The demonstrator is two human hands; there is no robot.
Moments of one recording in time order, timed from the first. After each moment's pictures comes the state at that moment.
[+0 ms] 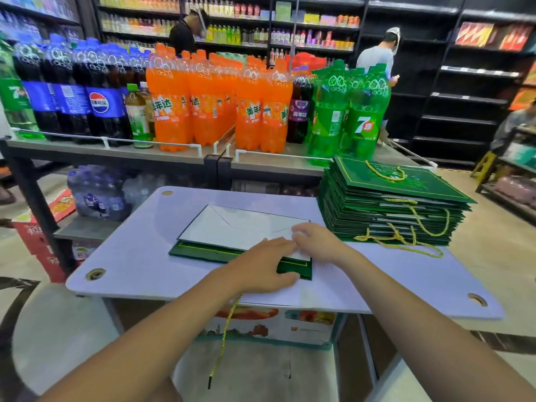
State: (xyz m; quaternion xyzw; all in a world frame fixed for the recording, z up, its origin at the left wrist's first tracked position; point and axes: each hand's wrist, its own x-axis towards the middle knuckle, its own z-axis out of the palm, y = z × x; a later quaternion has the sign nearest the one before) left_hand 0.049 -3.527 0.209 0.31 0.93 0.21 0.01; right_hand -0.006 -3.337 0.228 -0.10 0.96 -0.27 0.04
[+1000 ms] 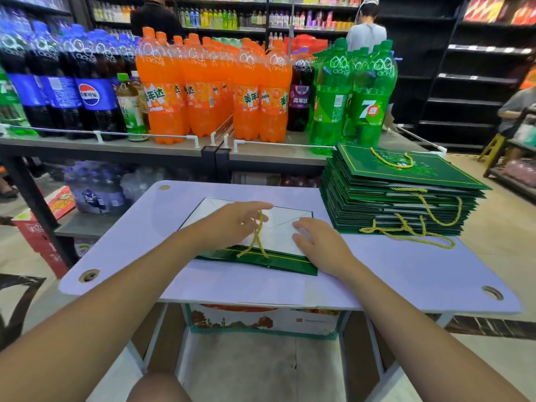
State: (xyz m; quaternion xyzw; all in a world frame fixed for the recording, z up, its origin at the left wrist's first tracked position) left_hand 0.012 -3.582 0.255 0.22 0.93 0.30 0.04; right_hand -0.012 -3.324 0.183 -0.16 0.96 -0.22 -0.08
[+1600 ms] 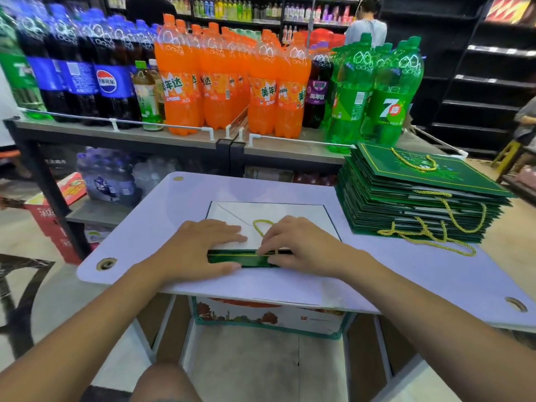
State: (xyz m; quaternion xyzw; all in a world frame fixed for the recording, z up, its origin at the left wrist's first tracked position) left_hand 0.041 -3.678 0.191 0.23 0.96 0.14 -0.06; right_hand 0.012 -3.389 0.228 -0.49 0.86 -0.09 -0.09
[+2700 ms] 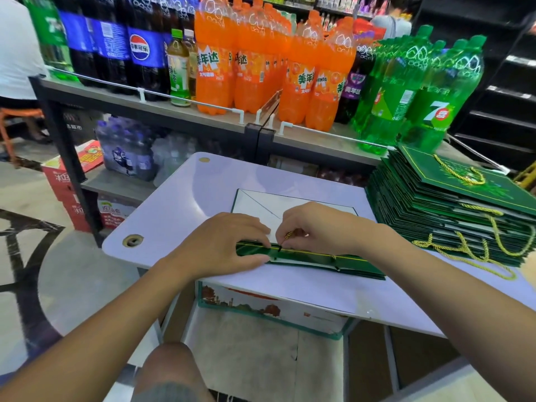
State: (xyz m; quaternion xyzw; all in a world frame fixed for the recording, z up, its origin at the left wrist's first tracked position) left_hand 0.056 -3.677 0.187 0.28 0.92 0.24 -0.16; right_hand 0.006 -3.442 0.272 -0.47 0.88 -0.04 0.06
